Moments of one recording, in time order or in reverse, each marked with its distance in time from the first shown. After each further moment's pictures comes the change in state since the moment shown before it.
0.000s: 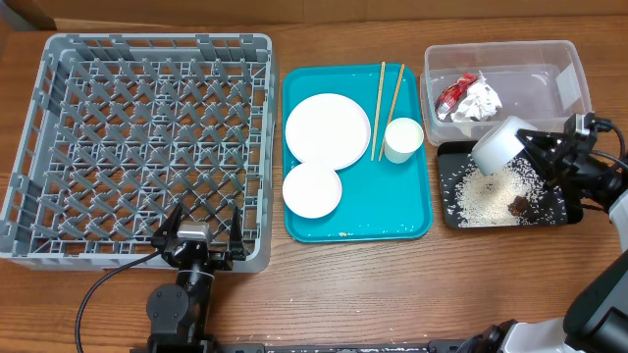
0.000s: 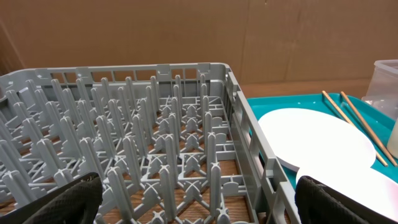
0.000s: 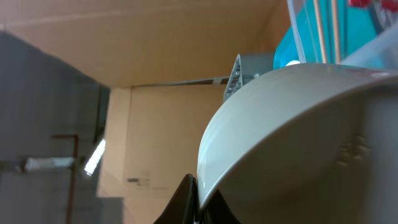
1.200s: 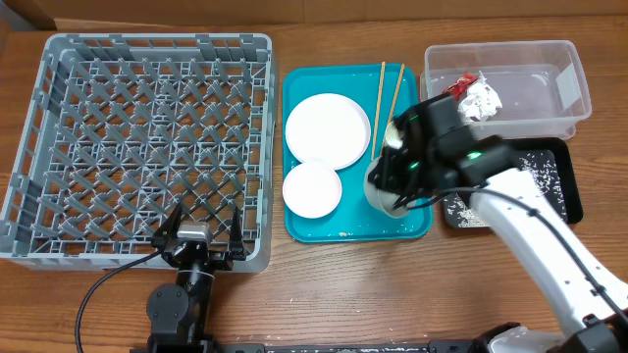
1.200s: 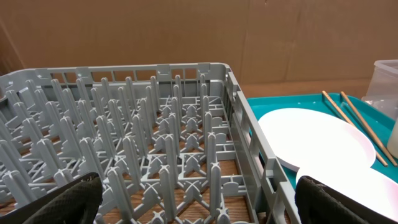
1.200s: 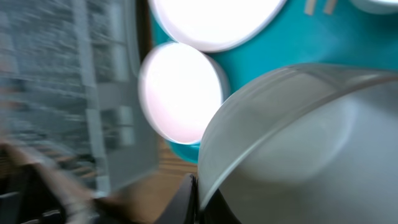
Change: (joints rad) left arm 0.000 0.000 0.000 0.000 0.000 0.000; right arm 1.048 -0.155 0.239 -0.481 1.185 0.031
